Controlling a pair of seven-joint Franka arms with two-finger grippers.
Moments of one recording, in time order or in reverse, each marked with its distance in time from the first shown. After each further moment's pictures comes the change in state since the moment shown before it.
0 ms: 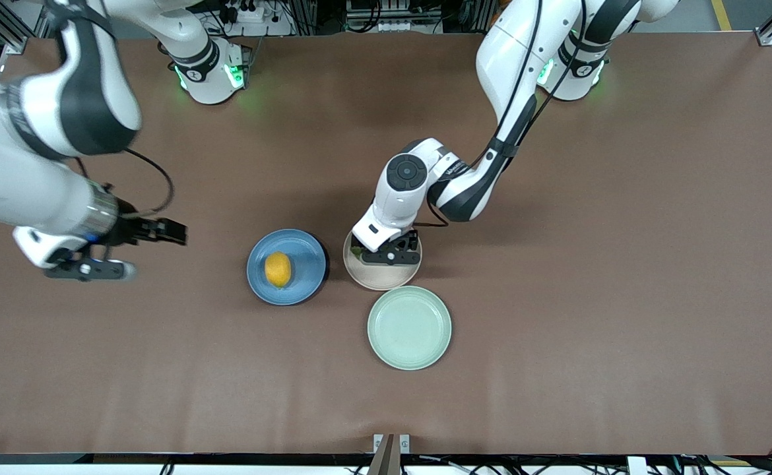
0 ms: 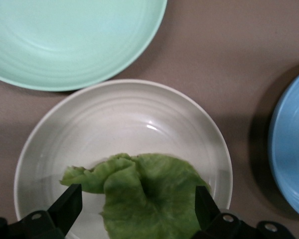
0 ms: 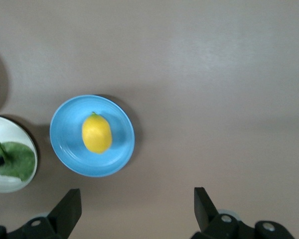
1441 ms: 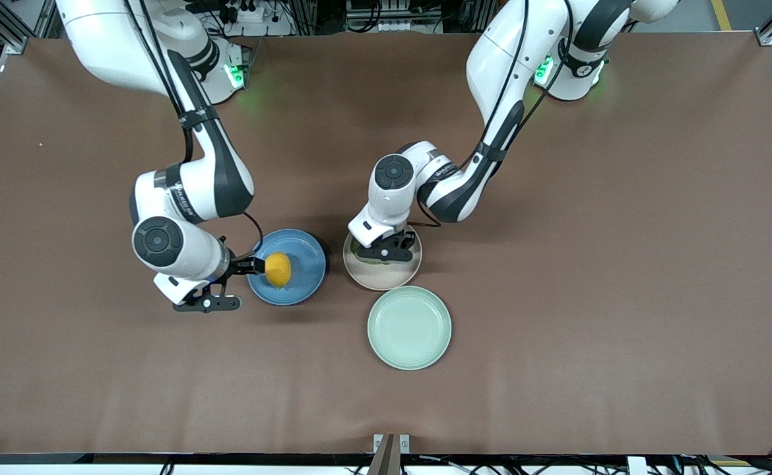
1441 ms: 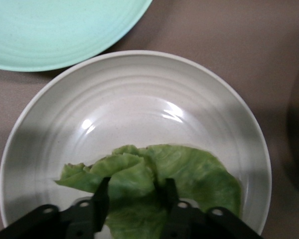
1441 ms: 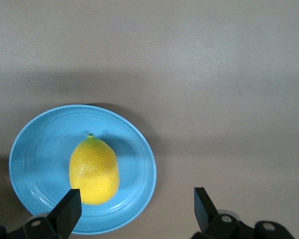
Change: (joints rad) left arm -0.022 0.044 0.008 0.001 0.093 0.000 -0.022; right arm 0.116 0.245 0.001 -0.058 -0.041 0.259 0.022
